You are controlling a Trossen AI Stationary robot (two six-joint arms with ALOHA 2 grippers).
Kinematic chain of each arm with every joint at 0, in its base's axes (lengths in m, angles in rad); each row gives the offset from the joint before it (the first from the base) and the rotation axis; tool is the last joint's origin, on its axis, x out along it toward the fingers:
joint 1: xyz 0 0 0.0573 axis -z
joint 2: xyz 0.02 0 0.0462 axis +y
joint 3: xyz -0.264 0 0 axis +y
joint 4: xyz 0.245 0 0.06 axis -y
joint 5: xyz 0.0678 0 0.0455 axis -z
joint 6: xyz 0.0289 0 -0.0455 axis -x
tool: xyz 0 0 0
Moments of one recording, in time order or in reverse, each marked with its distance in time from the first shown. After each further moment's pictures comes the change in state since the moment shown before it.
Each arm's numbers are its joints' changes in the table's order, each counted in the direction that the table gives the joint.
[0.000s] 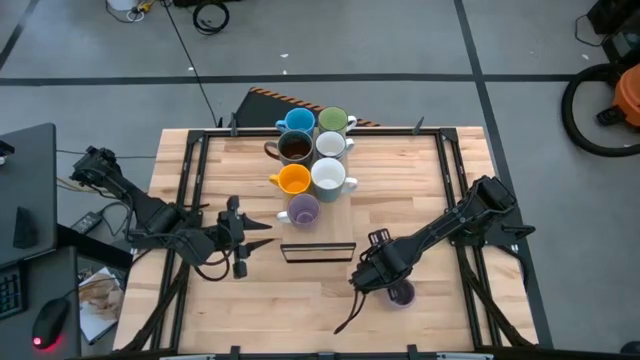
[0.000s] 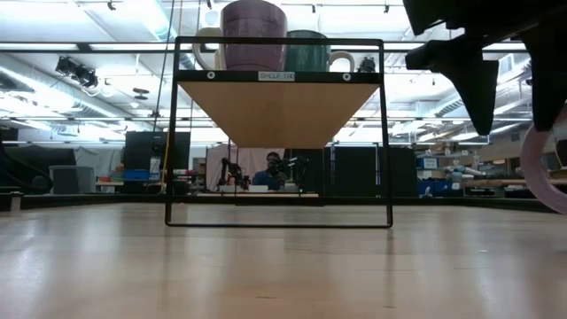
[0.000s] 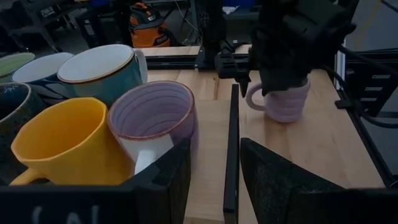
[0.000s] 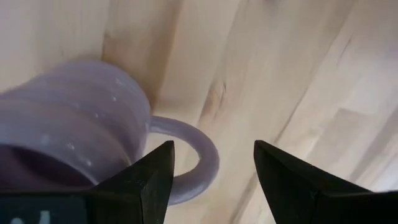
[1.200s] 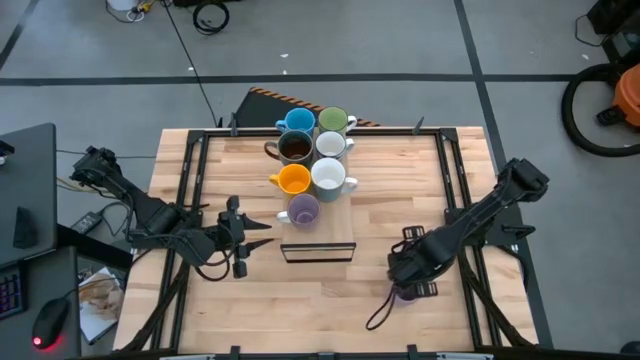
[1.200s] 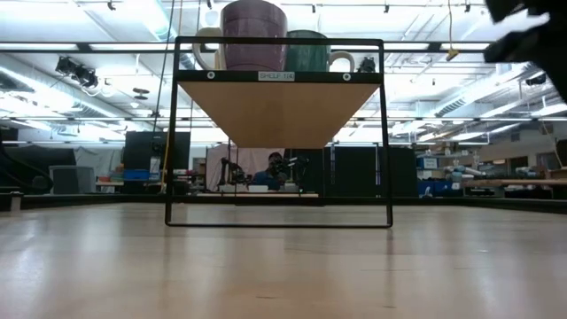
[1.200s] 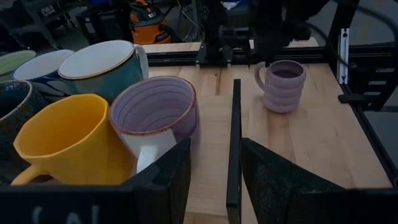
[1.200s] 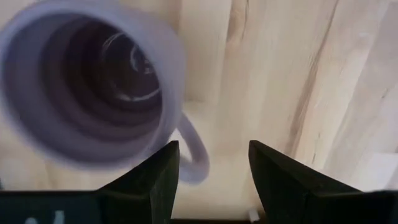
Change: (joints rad) left arm 0.000 0.000 0.000 -0.021 0.000 0.001; right arm -0.101 -0.307 0.286 0.053 -0.087 -0.297
